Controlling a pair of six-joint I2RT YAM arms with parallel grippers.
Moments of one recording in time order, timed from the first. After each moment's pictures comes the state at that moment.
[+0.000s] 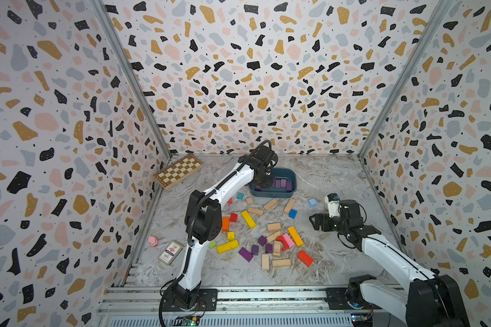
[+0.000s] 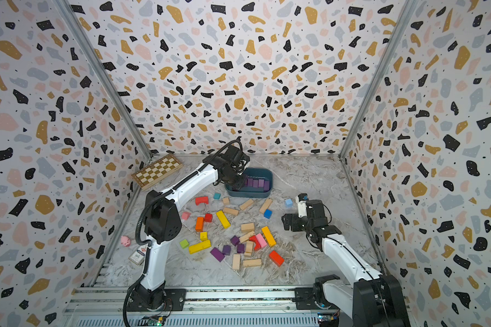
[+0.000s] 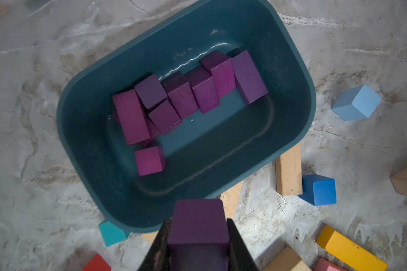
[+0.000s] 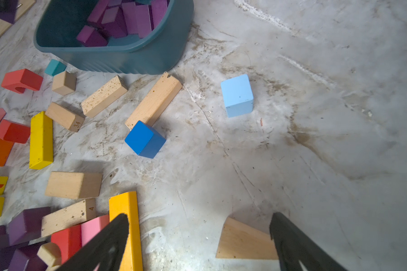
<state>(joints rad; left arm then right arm) -0.59 2.20 2.06 -0.95 0.06 -0.01 0.20 1.08 0.50 -0.21 -0.24 0.17</state>
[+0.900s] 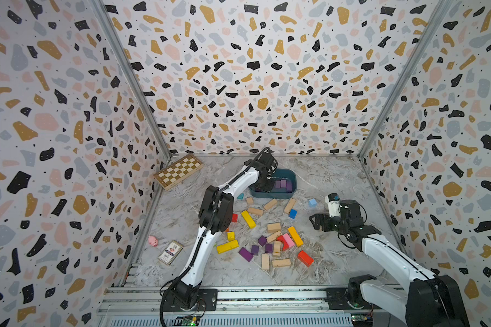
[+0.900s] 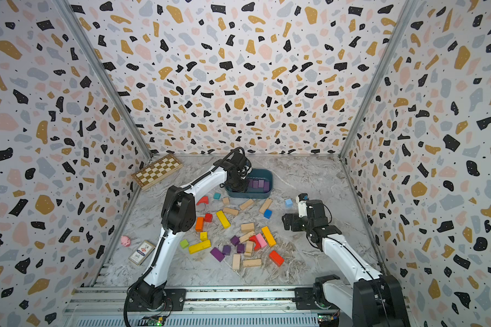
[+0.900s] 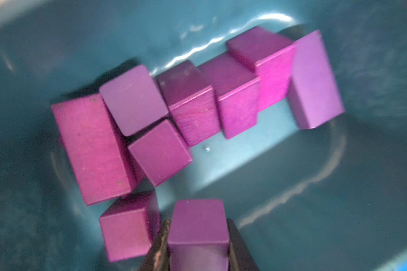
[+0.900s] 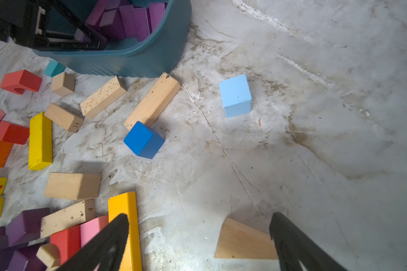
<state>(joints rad) -0.55 2.44 2.18 -0.92 0.10 -0.06 0.20 1.08 0.50 -0.21 -0.24 0.17</state>
